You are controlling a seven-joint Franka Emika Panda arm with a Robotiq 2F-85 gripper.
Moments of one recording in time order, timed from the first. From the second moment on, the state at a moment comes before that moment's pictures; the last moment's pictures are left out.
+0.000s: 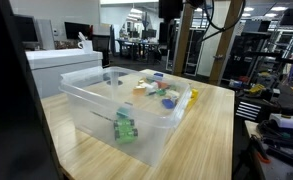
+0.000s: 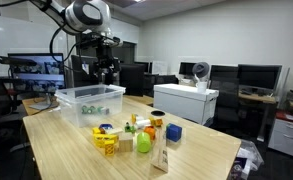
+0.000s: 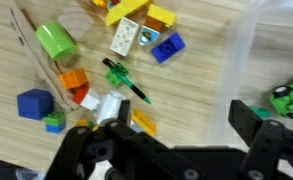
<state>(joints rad) -0.04 -0.07 -0.07 -2.12 -0.19 2.04 -0.09</state>
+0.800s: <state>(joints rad) -0.13 0.20 -0.15 -2.18 -0.28 2.27 -0.09</state>
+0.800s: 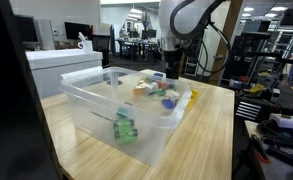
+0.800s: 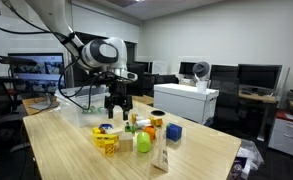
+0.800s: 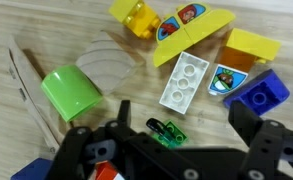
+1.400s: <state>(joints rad) -0.13 0.43 -0.17 -2.04 -0.30 2.38 -0.09</state>
